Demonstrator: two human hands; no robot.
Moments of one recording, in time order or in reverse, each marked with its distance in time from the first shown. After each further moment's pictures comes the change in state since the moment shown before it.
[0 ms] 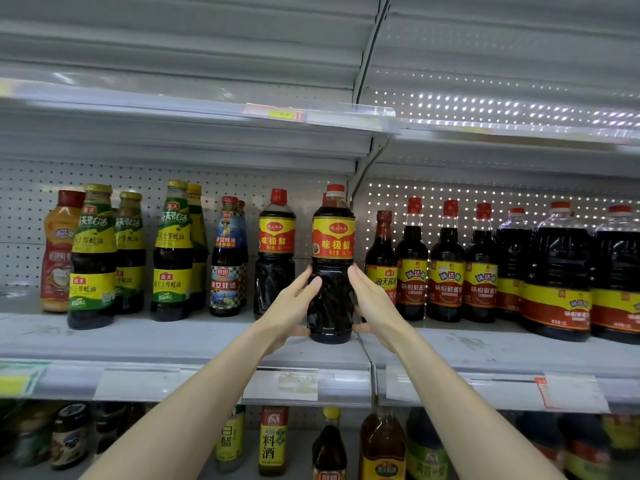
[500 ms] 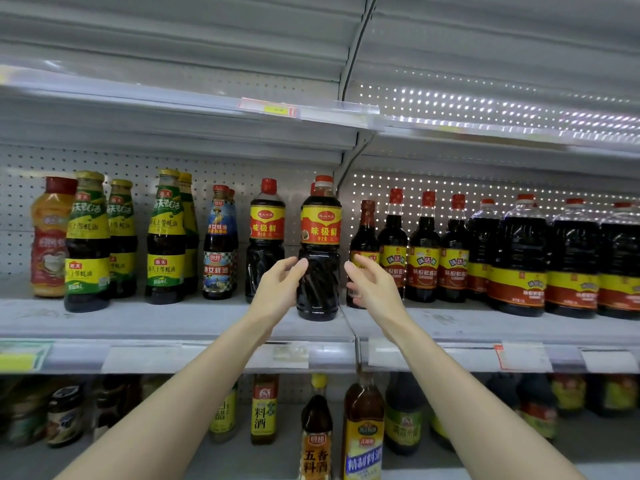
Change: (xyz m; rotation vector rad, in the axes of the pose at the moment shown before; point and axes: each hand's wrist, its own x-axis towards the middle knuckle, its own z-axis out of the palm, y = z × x) left_hand -0.029 0.007 0.000 0.078 0.187 0.145; right_hand -0.042 -0.008 -0.008 -0.147 0.205 -0.151
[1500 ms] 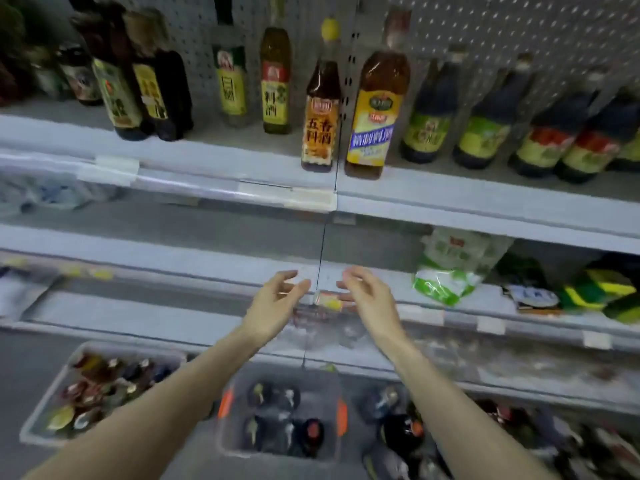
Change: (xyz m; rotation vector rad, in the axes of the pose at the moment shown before) left_hand -0.362 -0.280 0.079 0.194 -0.017 -0.647; right_hand -0.354 0.281 -0.014 0.061 -0.238 0.584
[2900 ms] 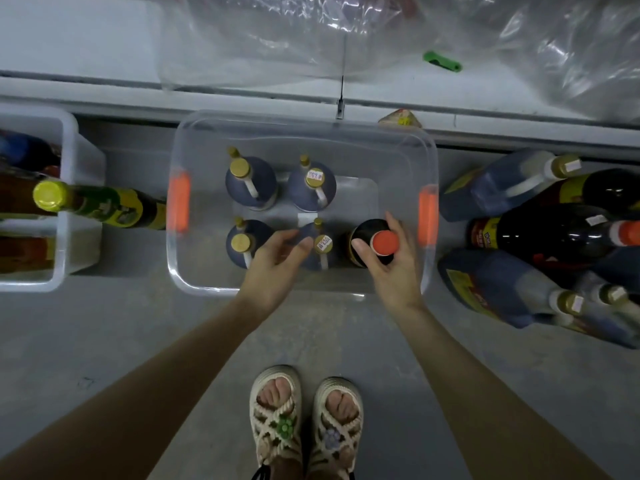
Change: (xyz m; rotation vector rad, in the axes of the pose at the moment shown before) left_hand 0.052 -0.633 0.142 0.005 -0.146 -0.553; right_hand -0.032 0.667 0.144 -0.235 0.092 0.444
